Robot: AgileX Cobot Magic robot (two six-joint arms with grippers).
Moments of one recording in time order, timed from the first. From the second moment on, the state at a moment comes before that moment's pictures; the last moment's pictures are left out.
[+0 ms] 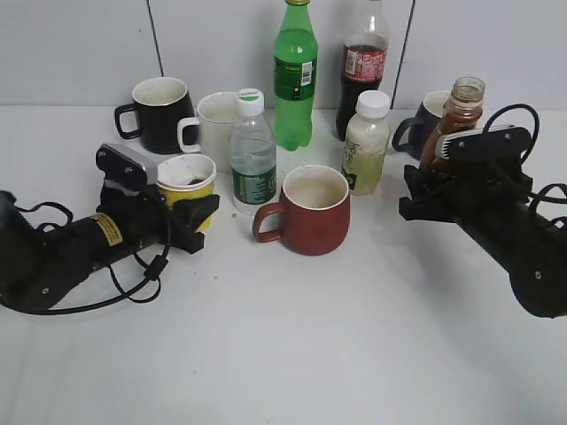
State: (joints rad) left arm -0.29 2.27 -0.80 0.45 -1.14 -0.15; right arm 0.33 2.05 -0.59 0.18 -1.13 -0.15
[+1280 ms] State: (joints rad) left arm -0.29 2.24 -0.73 0.38 -1.08 -0.14; right arm 0.33 2.25 -0.68 0.16 -1.16 -0.10
